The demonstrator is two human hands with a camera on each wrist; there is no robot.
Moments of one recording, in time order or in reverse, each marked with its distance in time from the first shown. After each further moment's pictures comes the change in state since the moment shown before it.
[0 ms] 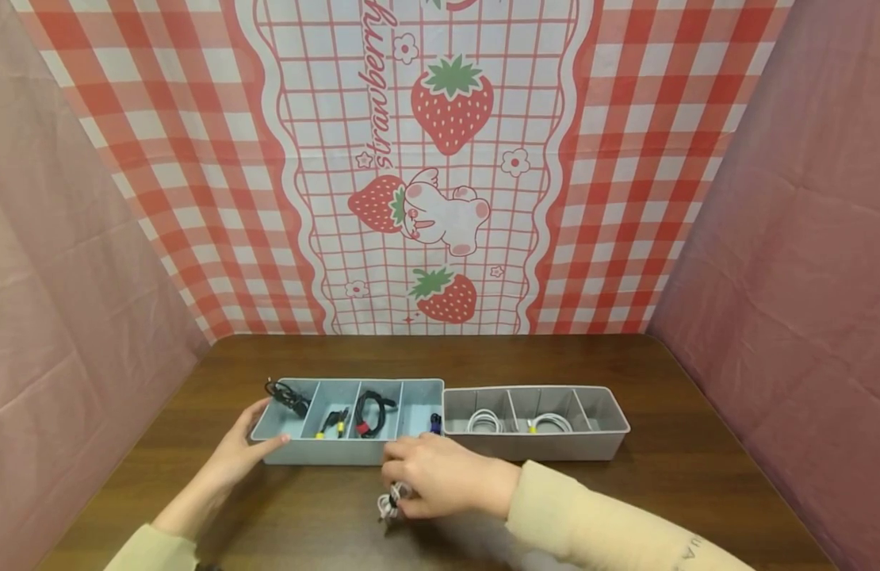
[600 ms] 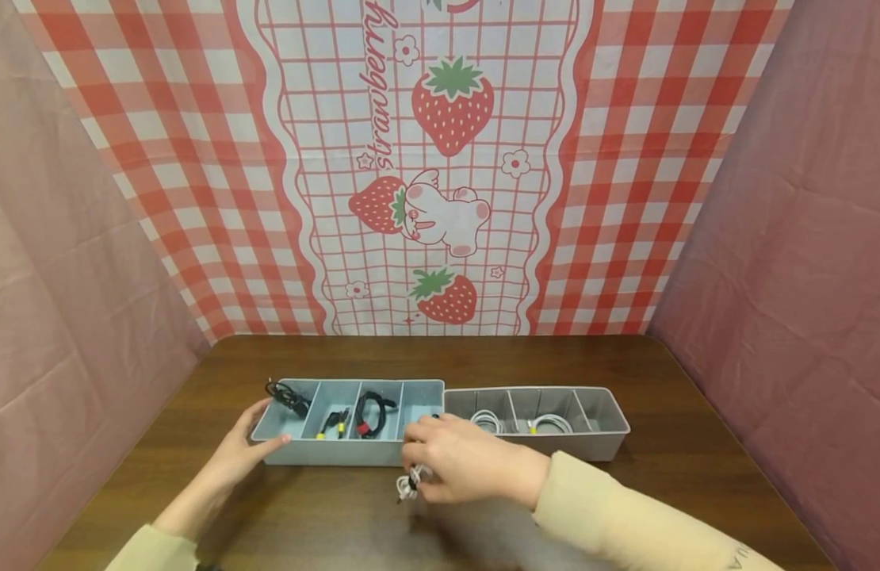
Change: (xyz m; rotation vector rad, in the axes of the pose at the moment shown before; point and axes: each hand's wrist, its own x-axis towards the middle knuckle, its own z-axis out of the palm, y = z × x) left_hand 0.001 -0.001 0.000 0.003 0.001 -0.001; right_hand -0.015 0.012 -0.029 -0.032 0.047 0.025
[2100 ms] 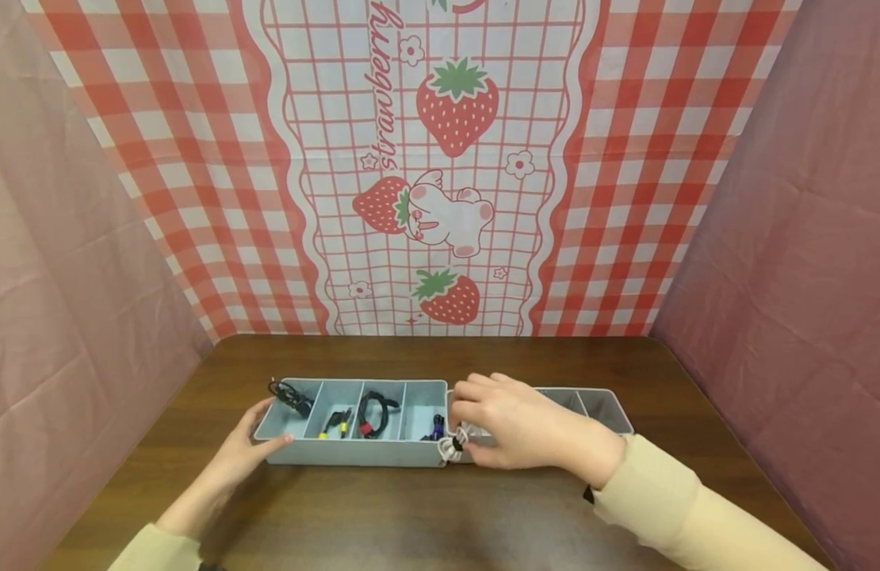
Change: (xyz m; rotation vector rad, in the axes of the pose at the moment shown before) left_hand 0.001 -0.001 0.000 -0.003 0.009 0.003; right_hand -0.030 0.030 -0.066 0.000 0.066 0.044
